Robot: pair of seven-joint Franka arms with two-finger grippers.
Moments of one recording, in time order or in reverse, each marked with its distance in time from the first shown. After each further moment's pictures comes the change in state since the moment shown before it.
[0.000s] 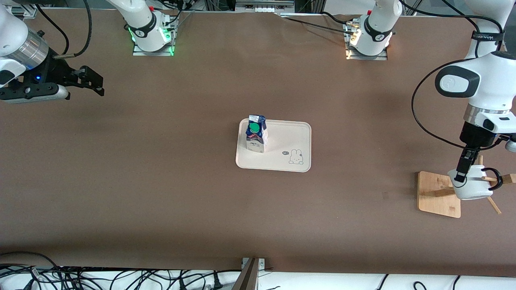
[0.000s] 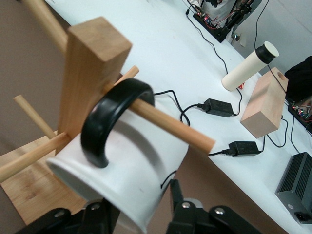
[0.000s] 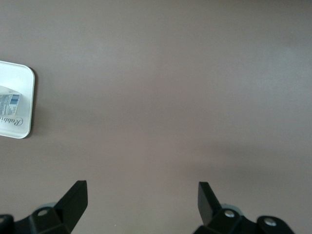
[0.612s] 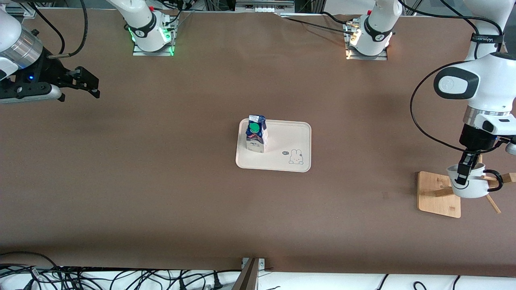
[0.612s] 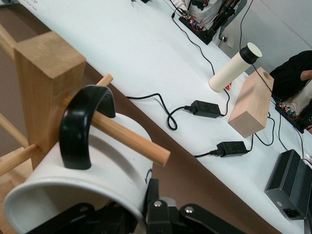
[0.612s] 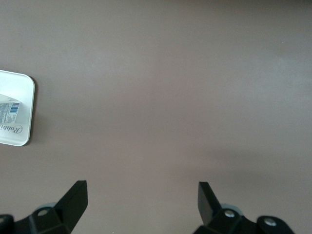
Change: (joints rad) left arm -0.006 0.007 -0.013 0.028 0.000 0.005 0.052; right arm -0.005 0.005 0.000 0.022 -0.007 0.011 0.000
